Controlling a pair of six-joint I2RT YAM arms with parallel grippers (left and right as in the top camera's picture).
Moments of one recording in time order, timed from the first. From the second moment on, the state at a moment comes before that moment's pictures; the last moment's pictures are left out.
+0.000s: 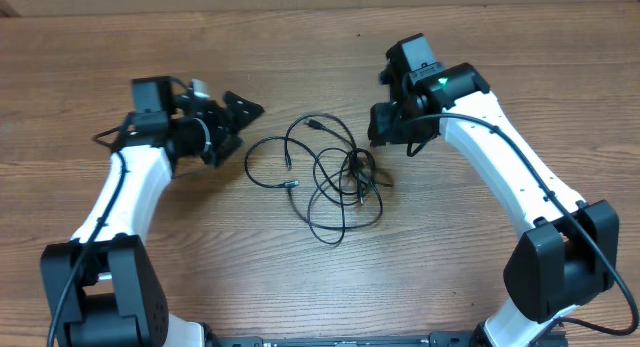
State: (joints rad) left arm 0.07 1.67 1.09 -0.42 0.74 -0.71; right arm 0.37 1.83 1.59 -1.03 -0.10 0.28
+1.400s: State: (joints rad) left arm -0.45 1.67 1.09 -0.57 0.45 -1.97; right arm 0.20 1.83 1.59 -1.16 -0.04 0.48
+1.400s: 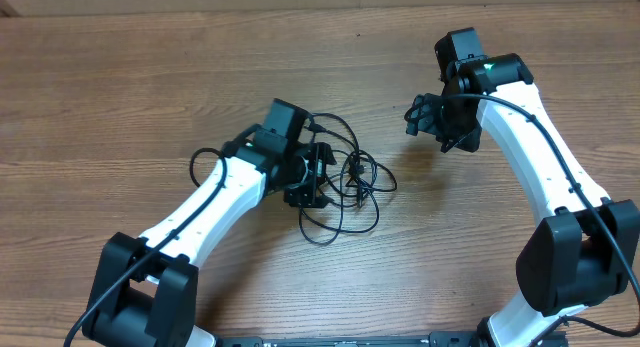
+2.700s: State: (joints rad) left arm -0.56 1.94 1.09 -0.38 0.45 -2.01; right arm 0.20 1.83 1.59 -1.19 -0.04 0.48
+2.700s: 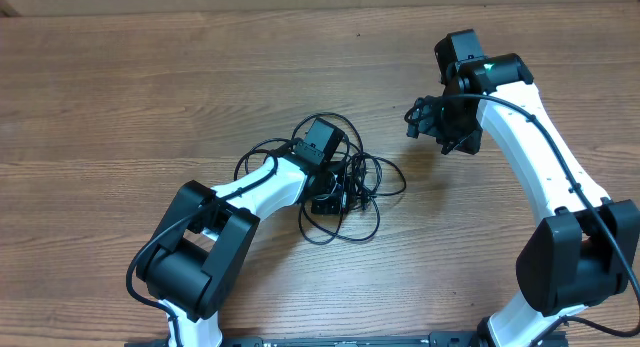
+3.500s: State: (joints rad) left arm -0.29 1.63 1.10 -0.57 0.36 -1.35; right arm 0.29 1.83 1.56 -1.13 -0.51 0.33
